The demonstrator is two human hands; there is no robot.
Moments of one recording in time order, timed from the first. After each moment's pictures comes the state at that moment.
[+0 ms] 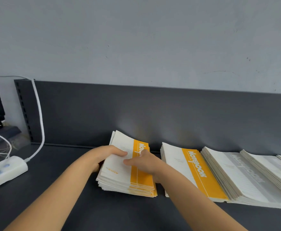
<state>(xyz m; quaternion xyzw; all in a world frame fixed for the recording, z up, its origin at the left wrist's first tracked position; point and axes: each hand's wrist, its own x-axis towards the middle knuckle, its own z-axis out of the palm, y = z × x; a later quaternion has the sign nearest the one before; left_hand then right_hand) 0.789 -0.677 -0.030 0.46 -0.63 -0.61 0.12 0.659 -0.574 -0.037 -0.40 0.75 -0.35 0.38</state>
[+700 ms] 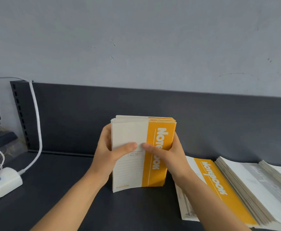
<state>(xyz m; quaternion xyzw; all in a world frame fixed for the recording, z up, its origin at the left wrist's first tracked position) 0.781 -0.673 -0.032 0.19 -0.65 -0.55 0.48 0.634 -0.580 -0.020 -0.44 0.57 -0.64 0.25</state>
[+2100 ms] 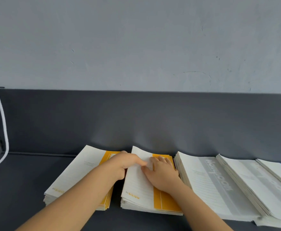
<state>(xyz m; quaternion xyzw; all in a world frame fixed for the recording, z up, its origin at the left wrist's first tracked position) 0.629 -0.586 -0.028 0.45 -0.61 -0.63 0.17 0.518 -0.510 -0.070 -0.51 0.83 -0.18 0.12</state>
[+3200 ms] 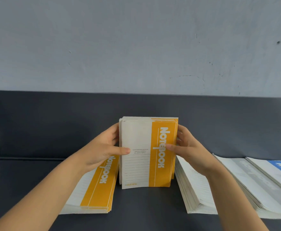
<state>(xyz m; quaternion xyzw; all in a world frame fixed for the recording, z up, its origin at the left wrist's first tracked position) 0.696 -0.609 0.015 0.15 -0.77 -0.57 0.25 0.477 -0.464 -0.001 -0.50 0.57 -0.59 0.28</state>
